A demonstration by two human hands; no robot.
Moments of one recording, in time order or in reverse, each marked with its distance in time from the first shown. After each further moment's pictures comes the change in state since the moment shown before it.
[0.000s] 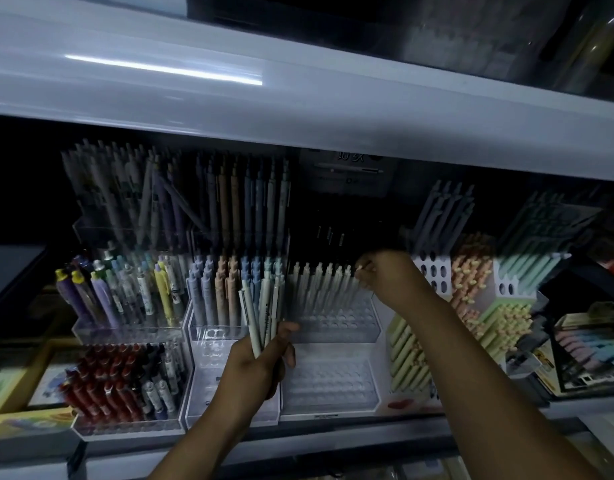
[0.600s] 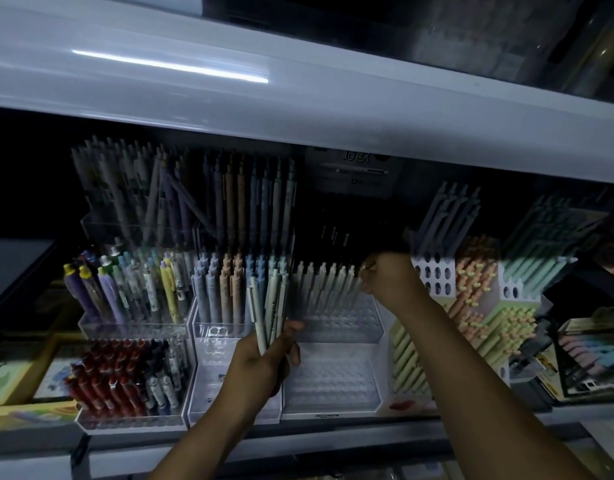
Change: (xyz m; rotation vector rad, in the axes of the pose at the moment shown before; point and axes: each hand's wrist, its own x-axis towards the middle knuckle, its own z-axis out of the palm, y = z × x) left_hand -0.004 0.008 0.006 0.025 -0.006 -0.010; right_hand 0.002 -0.009 0.006 -0.079 0.020 0.150
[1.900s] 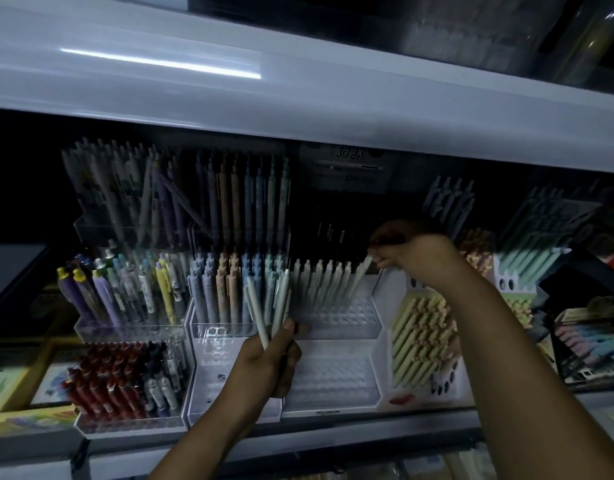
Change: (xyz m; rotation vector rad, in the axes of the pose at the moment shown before) left_hand 0.003 -0.005 0.000 -0.107 -0.090 -0.084; right_hand -0.019 -0.017 -0.067 0.450 -0.068 0.003
